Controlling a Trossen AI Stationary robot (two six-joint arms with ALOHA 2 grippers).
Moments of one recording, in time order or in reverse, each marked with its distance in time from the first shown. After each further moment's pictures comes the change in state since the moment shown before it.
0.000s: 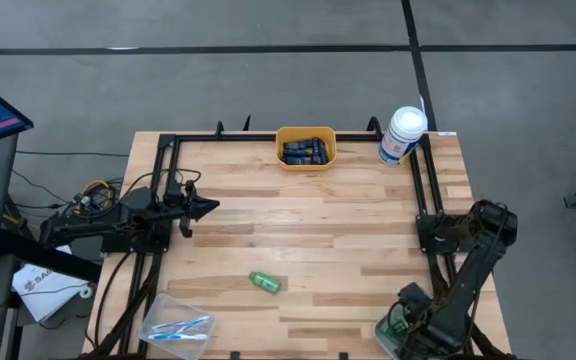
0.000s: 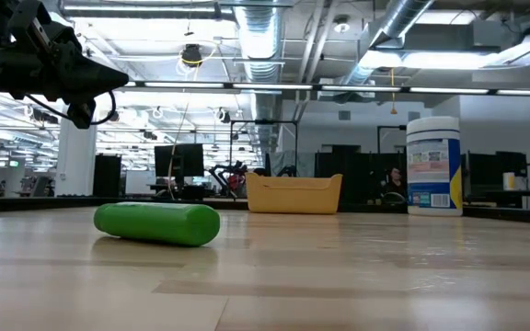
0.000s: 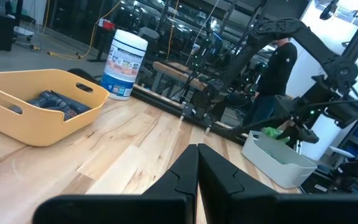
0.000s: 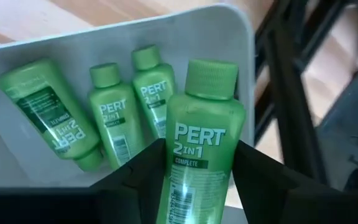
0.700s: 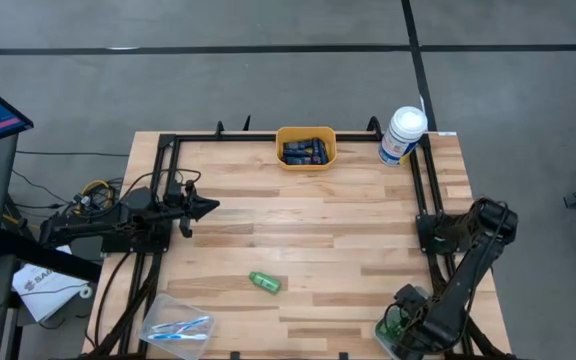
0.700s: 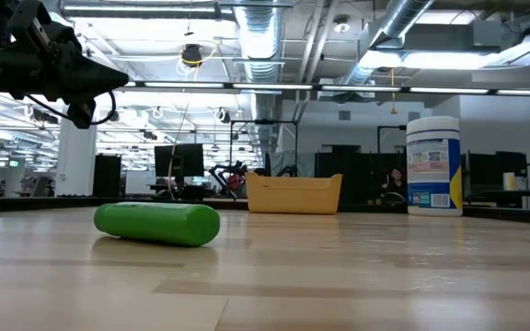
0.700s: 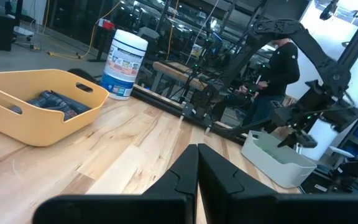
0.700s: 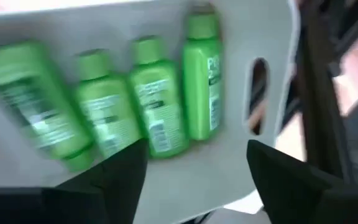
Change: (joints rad) left arm 0.000 0.000 0.000 0.000 0.000 0.000; right arm -0.015 -0.012 -0.095 0.124 -0.038 -0.083
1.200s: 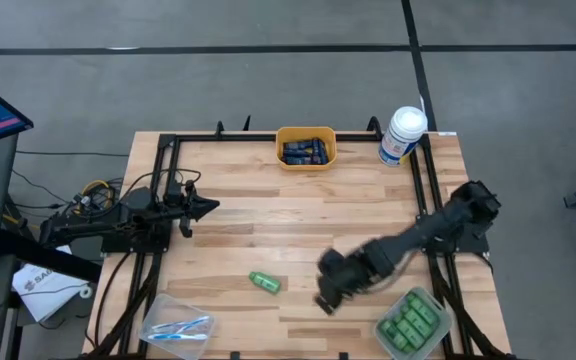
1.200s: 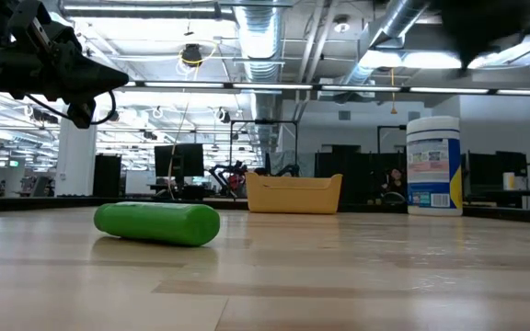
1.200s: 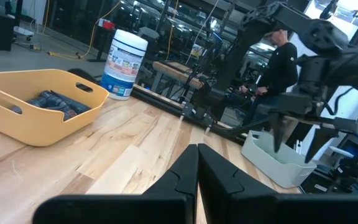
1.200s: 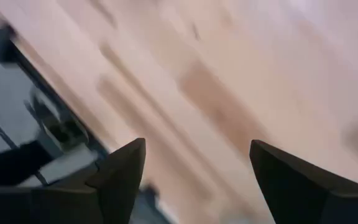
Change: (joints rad) left arm 0.000 0.000 0.000 0.000 0.000 0.000; right arm -0.493 -0.041 0.126 0.394 0.250 -0.664
